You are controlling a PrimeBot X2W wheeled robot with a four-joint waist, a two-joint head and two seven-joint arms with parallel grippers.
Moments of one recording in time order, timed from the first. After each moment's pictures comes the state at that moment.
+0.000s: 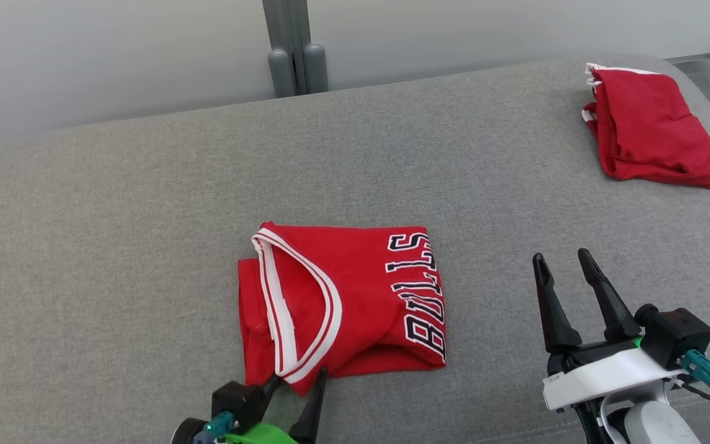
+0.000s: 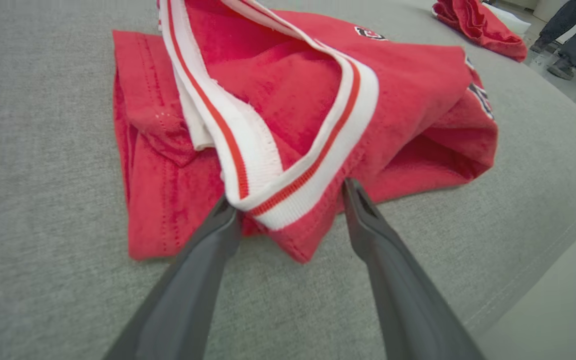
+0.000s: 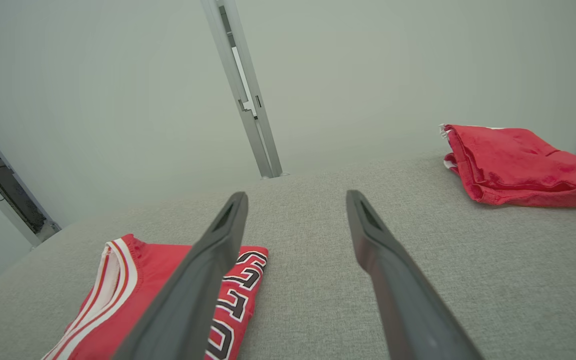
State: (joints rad) left arm -0.10 0.05 -0.46 0.58 -0.37 -0.13 -0.26; right arm -0.03 -0.12 0.14 0.07 0.35 0.13 -0.26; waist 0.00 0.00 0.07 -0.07
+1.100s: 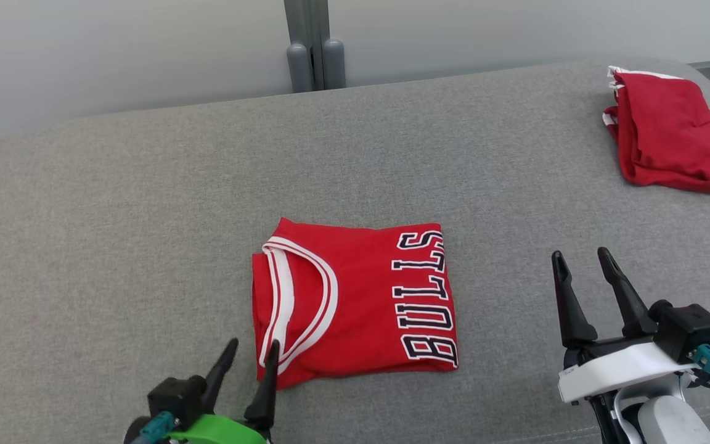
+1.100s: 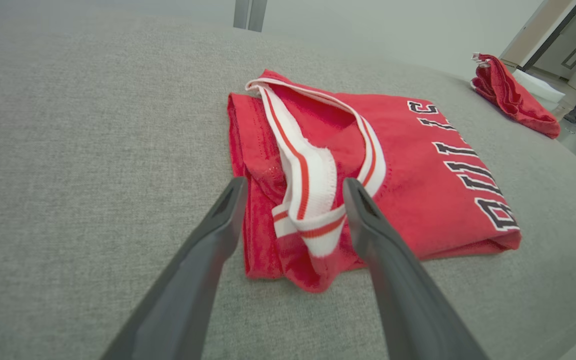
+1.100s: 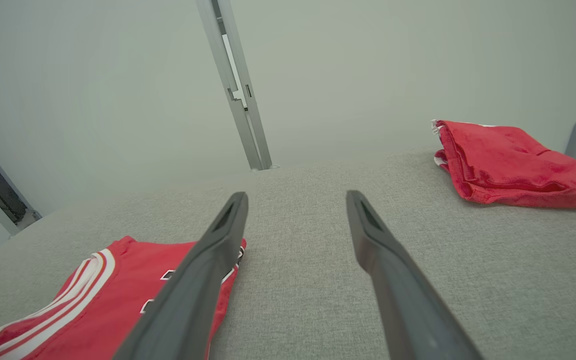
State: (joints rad) left arm -0.03 0.10 -0.35 0.40 -0.44 -0.10 -0.26; right arm -0.04 -0.13 0.09 0.12 0.32 0.13 -0.26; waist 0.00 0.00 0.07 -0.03
